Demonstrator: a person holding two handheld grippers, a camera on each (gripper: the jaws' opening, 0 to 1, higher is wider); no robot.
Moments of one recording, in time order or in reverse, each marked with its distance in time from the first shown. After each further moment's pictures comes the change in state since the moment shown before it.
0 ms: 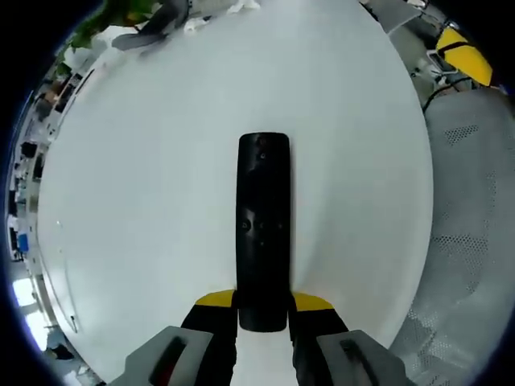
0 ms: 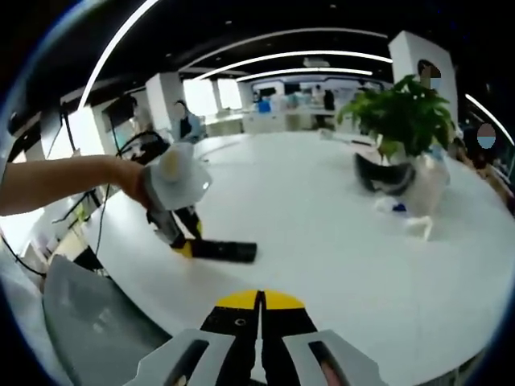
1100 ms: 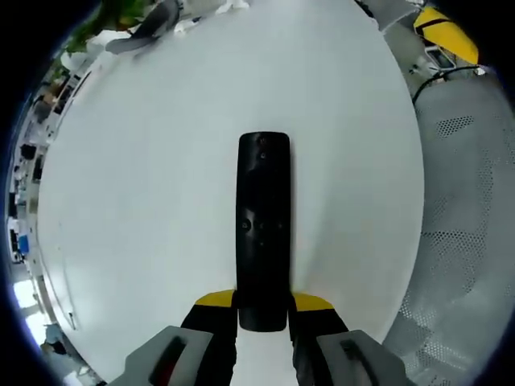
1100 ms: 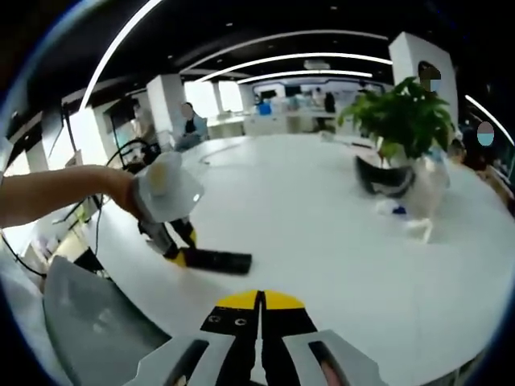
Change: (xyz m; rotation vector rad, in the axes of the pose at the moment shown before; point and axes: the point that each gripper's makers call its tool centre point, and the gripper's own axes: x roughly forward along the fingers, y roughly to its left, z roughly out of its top) left arm -0.002 -0.019 -0.007 0.006 0.002 0.000; right arm -0.001 0.000 0.002 -0.009 -0.011 -0.001
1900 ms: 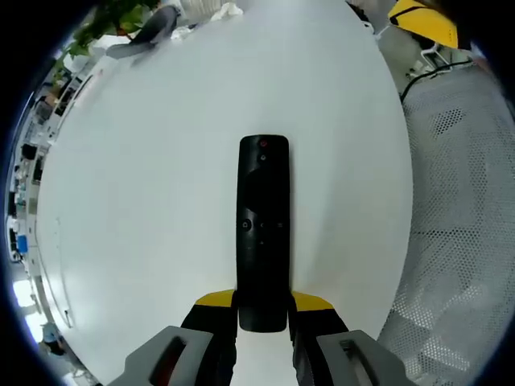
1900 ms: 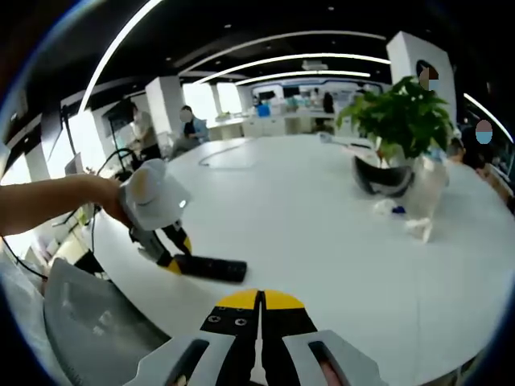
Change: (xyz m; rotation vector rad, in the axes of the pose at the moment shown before) left arm -0.001 -0.017 -0.006 -0.002 -0.046 -0.005; right arm -0.002 0.001 0.000 0.006 -0.008 0.000
